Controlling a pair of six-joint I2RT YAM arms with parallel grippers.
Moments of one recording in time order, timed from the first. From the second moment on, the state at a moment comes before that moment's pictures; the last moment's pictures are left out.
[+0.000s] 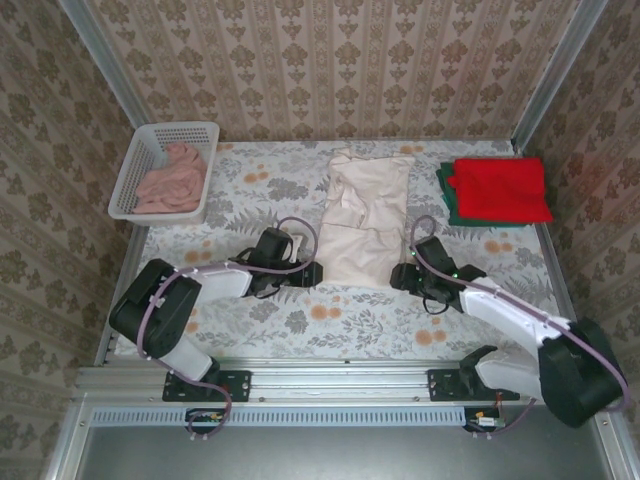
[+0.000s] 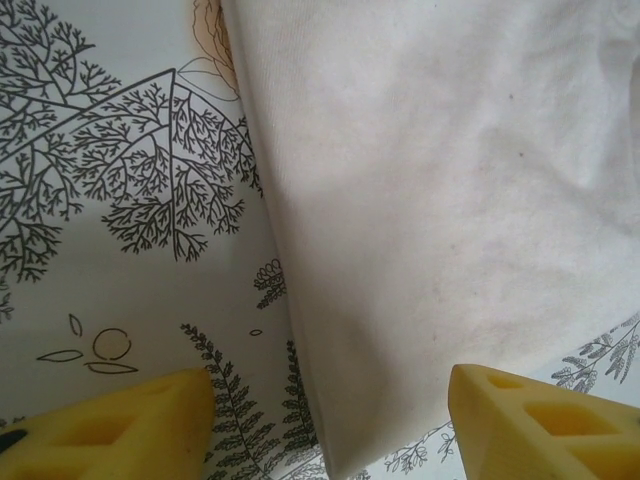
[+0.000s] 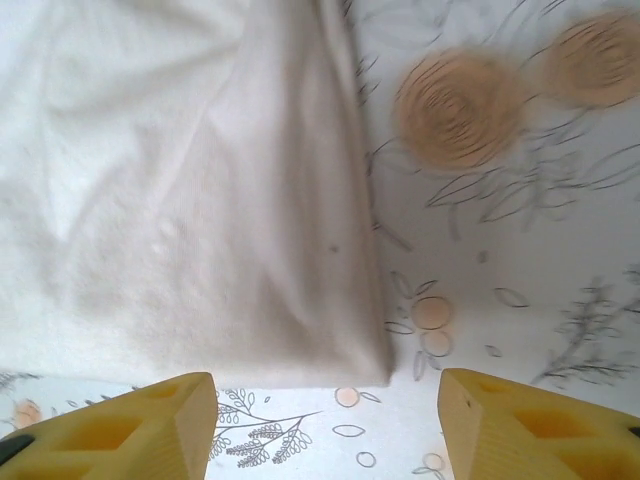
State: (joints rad) left arm -0.63 1.58 0.64 0.07 0.33 -0.46; right arm 0.43 1.13 0.55 -0.43 0.05 0.71
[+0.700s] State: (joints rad) left arm -0.73 1.64 0.66 0.15 0.19 -0.52; right arm 0.46 1.31 0.52 -0.34 0.06 0.79
